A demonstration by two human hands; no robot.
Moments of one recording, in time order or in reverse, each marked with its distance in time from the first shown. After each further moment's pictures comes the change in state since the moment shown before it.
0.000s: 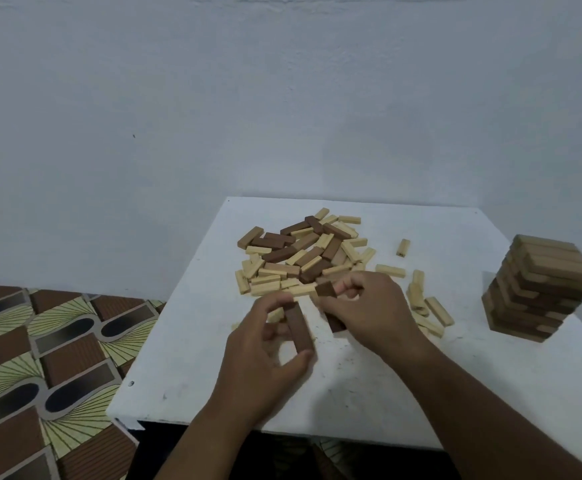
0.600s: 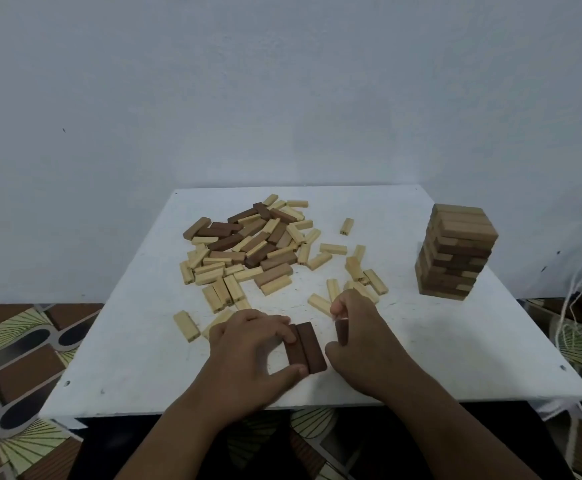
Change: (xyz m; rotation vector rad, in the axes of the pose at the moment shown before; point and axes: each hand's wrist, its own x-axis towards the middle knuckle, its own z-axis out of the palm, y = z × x) left_hand -0.011 0.006 0.044 0.318 -0.309 0.151; right_hand -0.060 0.076 -0.038 -0.146 -0.090 -0.035
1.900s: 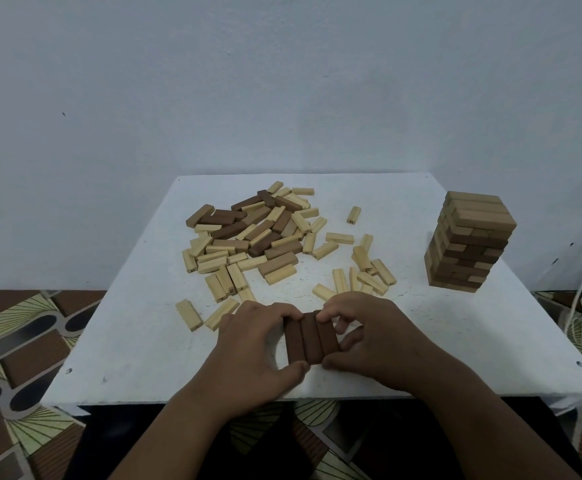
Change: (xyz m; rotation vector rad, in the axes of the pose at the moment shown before) left_hand -0.002 0.009 -0.003 0.048 -0.045 -0.012; right_hand 0.010 0.022 -0.013 0.001 -0.140 -0.349
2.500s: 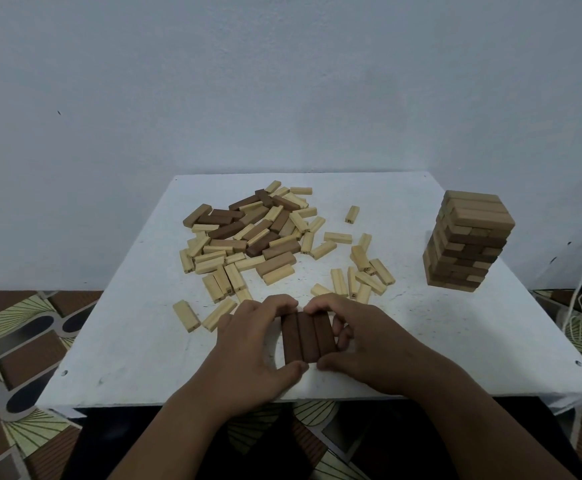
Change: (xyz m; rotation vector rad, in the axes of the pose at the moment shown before) left_hand 0.001 0.002 -0.001 -0.016 -0.038 -0.023; right_hand 0.002 -0.006 0.002 0.028 -0.143 0.062
